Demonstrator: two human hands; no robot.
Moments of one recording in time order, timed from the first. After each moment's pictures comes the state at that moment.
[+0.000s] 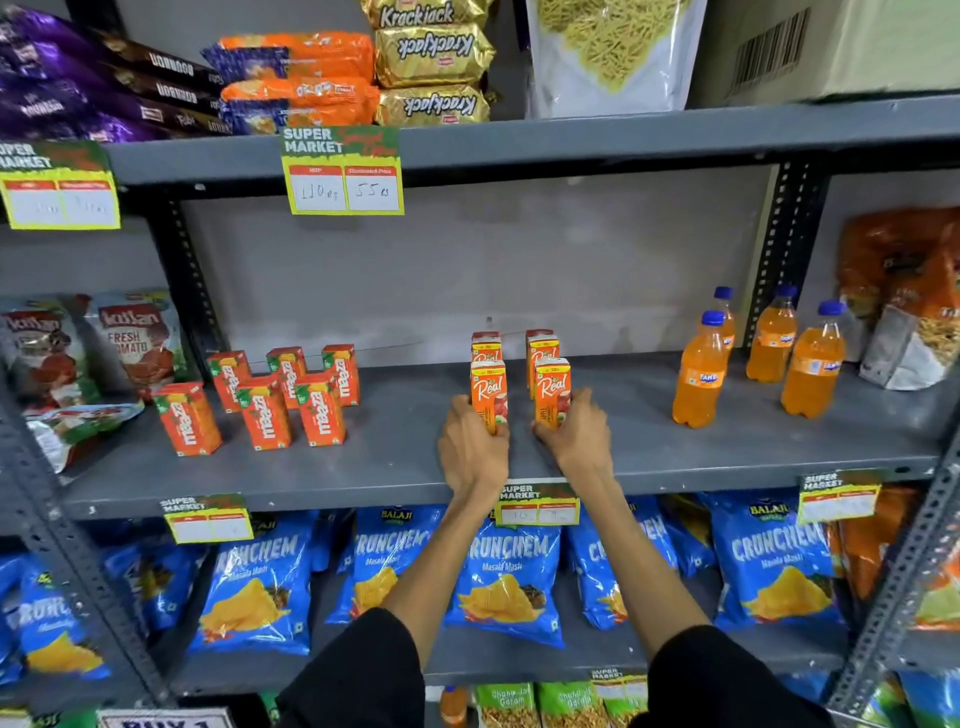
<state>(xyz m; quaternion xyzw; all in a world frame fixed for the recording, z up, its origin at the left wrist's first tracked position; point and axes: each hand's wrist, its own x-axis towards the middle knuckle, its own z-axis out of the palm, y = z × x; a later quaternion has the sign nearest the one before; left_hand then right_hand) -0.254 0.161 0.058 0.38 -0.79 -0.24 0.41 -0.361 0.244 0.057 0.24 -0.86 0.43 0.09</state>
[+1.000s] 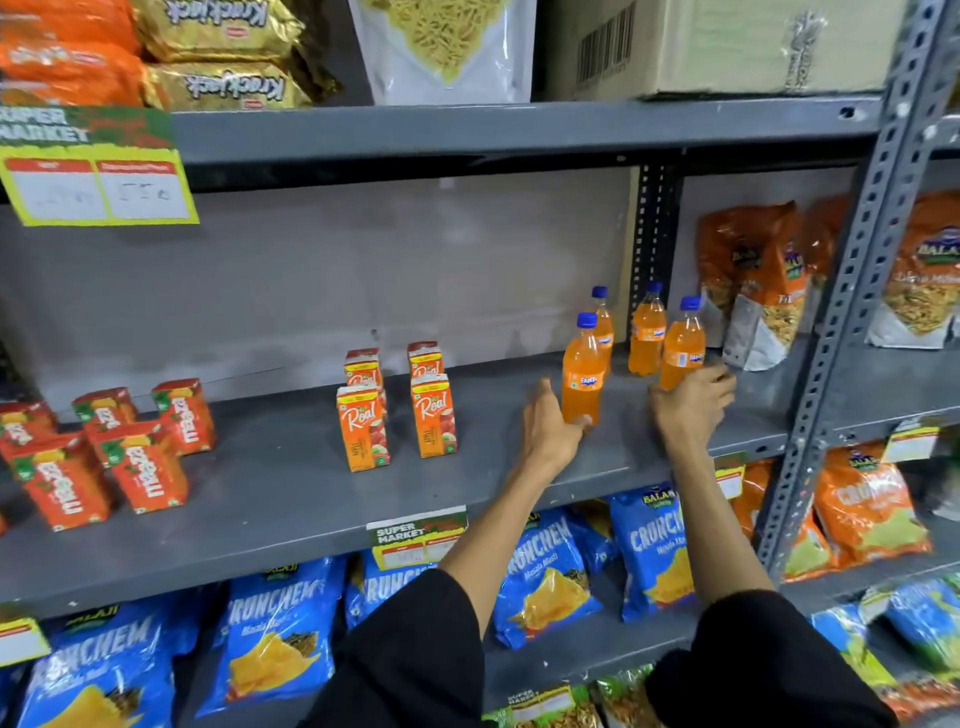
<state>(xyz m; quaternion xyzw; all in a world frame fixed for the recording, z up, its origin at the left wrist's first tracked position) -0.429 0.294 0.071 0.16 -0.84 -0.46 0.22 -0.523 0.432 0.085 -0.06 -0.85 0.47 0.23</state>
